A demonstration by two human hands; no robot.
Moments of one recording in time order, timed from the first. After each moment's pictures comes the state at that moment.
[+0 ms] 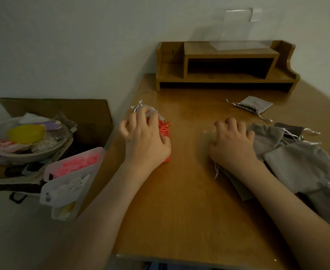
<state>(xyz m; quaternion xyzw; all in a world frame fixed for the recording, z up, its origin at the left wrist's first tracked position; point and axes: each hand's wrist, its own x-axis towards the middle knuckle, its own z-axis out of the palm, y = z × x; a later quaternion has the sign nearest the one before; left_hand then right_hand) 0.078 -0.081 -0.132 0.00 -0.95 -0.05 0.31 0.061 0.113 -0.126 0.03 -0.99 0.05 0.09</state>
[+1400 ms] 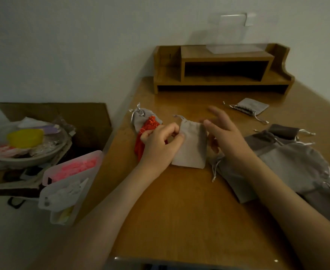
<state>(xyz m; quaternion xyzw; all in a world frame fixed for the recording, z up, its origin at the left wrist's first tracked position) 0.077 -0.057 -0.130 -0.11 -0.86 -0.47 0.18 0.059 0.112 -0.112 0.06 -0.78 0.63 0.00</state>
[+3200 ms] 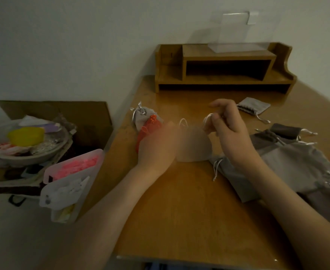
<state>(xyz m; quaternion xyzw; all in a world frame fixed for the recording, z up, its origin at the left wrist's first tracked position) 0.078 -0.064 -0.138 -0.17 -0.87 -0.33 0.32 0.067 0.109 -0.108 0.19 -0.76 0.60 0.17</state>
